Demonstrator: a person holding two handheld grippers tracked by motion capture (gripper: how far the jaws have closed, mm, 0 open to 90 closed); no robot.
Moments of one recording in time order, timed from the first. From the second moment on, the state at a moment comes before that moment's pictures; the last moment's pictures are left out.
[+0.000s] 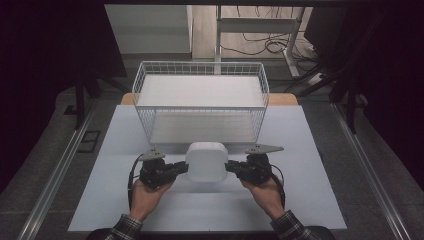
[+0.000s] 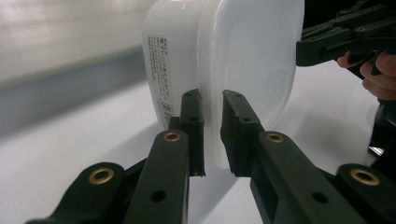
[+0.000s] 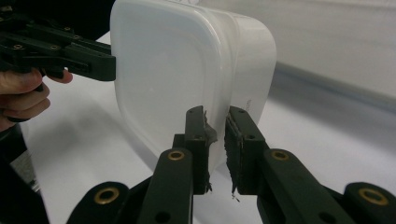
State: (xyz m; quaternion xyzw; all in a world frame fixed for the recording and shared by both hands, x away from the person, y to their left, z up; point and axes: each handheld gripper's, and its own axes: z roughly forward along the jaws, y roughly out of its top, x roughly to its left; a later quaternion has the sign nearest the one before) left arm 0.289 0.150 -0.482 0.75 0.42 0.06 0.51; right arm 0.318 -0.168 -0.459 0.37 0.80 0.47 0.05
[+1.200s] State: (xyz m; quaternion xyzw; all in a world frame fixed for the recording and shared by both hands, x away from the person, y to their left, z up) left arm 0.380 0.144 -0.491 0.73 0.47 0.07 0.49; right arm 0.411 -0.150 -0.468 0.41 0.80 0.43 0.09
